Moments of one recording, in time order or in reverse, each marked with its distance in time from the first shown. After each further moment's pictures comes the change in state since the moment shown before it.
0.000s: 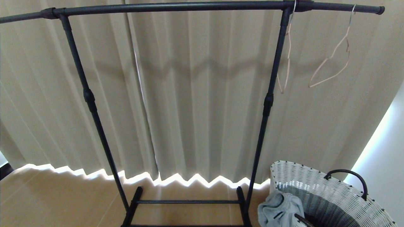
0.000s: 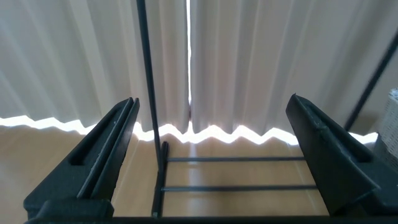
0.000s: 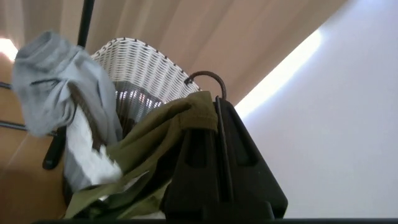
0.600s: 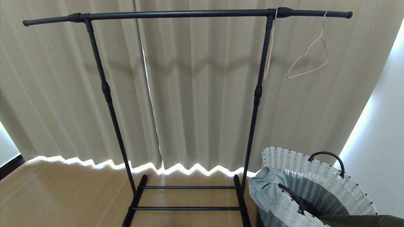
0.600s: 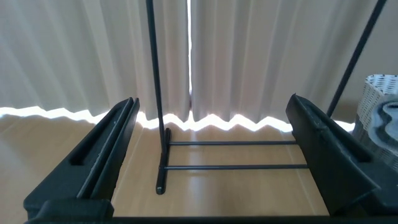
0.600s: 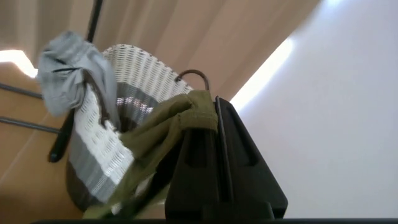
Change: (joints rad) left arm 0.001 0.000 0.000 0.000 0.000 0.002; right arm 0.006 -0.041 -0.047 0.002 0.011 -0.001
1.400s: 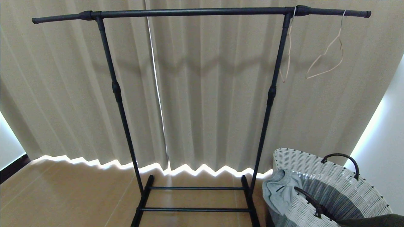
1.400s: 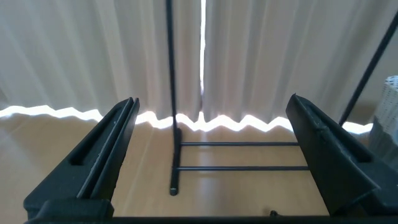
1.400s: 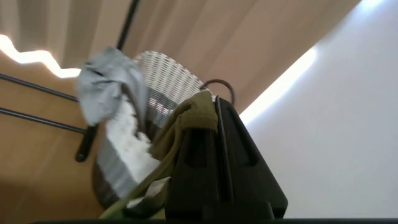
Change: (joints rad) left arm 0.000 0.000 0.000 0.000 0.000 0.000; right arm 0.001 0.082 -0.041 0.002 0.034 0.001
